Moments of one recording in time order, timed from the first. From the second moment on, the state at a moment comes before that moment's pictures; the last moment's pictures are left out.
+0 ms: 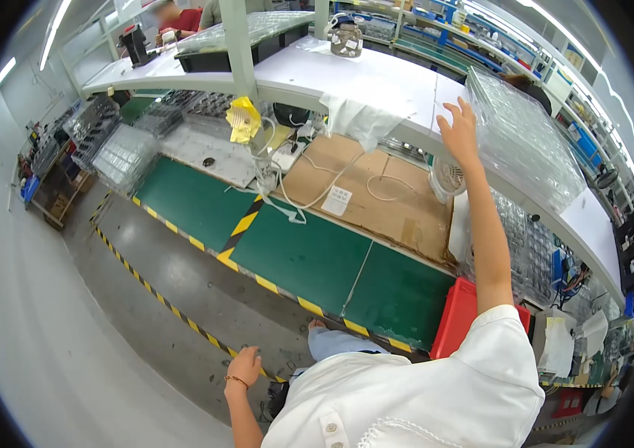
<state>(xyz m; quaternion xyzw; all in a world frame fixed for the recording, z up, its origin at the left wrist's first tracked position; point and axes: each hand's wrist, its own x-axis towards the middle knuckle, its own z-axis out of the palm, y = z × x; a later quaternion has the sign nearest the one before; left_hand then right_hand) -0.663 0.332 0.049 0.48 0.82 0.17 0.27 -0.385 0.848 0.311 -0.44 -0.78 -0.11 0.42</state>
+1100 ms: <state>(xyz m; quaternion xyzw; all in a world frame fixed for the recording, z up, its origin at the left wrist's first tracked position) -0.834 0.517 0.079 0.69 0.65 0.01 0.31 -0.469 0.723 0.136 -0.58 -0.74 0.32 0.12</state>
